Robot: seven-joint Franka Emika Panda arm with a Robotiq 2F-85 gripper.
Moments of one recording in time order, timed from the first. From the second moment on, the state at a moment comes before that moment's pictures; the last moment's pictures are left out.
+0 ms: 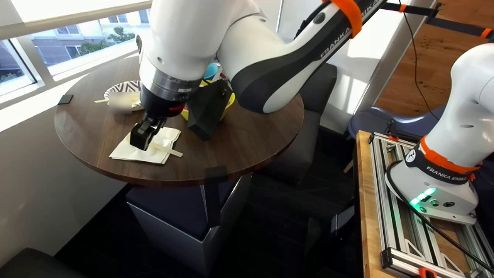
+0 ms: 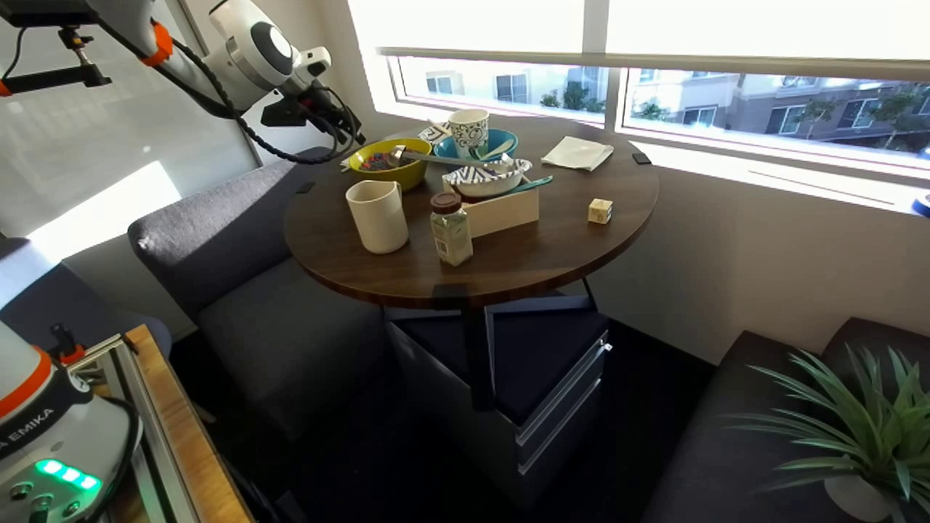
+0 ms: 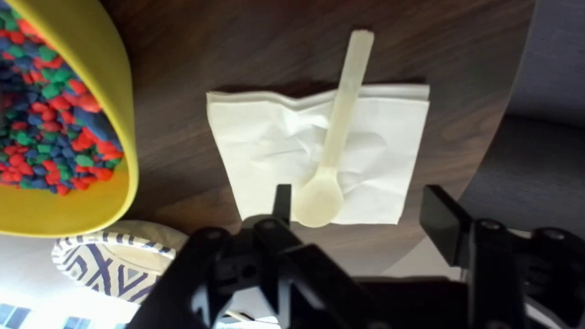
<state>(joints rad) 0.27 0.40 0.15 -1.95 -0.70 2.74 0.77</state>
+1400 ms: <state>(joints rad) 0.06 -0.42 -0.01 -2.46 -0.03 2.25 -0.04</state>
